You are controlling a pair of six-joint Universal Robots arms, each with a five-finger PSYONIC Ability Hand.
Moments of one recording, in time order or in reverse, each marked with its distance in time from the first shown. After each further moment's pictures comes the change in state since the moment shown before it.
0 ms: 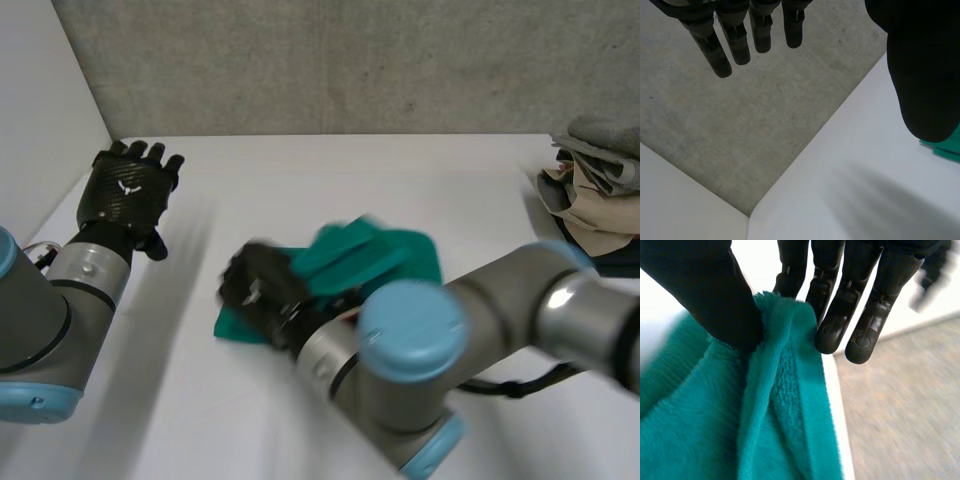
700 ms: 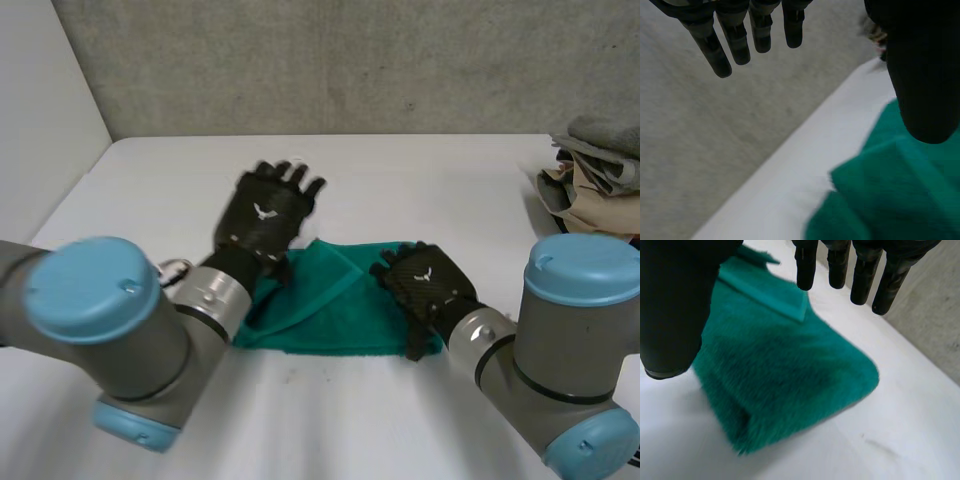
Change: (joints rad) left arm -0.346 -0.203 0.184 -0.006 0.002 -0.154; right arm -0.368 -0.292 0.352 0.228 0.090 0.497; left_hand 0.000 0.000 0.000 0.000 0.000; right_hand -0.835 -0.952 -0.969 -0.959 -0.920
